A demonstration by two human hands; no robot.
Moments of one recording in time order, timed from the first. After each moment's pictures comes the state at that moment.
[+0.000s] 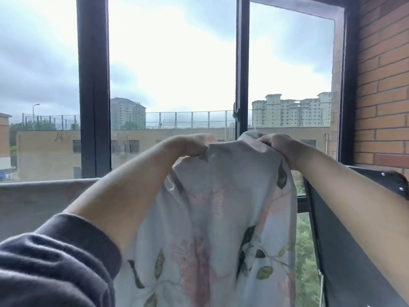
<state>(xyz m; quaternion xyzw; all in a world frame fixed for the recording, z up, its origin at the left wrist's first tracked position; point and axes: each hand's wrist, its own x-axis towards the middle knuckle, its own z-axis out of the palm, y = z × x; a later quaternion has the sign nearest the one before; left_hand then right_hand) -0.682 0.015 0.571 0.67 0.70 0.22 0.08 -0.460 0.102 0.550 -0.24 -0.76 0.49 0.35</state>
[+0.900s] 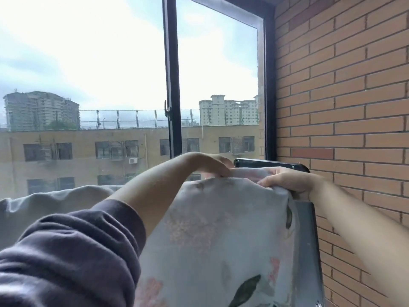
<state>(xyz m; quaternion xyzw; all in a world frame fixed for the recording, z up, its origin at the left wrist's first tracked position) -0.502 0.174 0.539 0.80 0.57 0.10 0.13 -0.272 0.175 0.487 -0.34 -0.73 0.53 0.26</state>
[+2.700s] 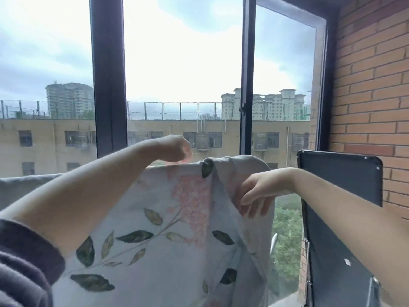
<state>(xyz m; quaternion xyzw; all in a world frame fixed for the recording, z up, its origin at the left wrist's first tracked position) -0.849 -0.125 0.543 0.67 0.72 0.18 -0.03 -0.584 -0.080 0.488 -0.39 -0.87 0.29 -0.01</state>
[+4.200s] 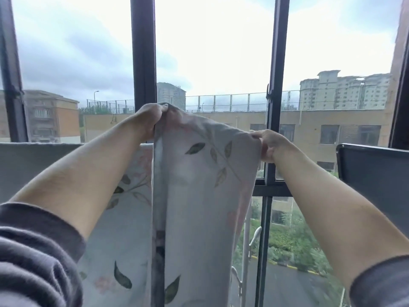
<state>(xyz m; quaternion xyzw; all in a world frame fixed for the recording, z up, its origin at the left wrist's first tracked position) -0.700 -0.165 0.553 0.36 0.61 0.69 0.12 -0.509 0.068 0.509 -0.22 -0.59 0.71 0.31</state>
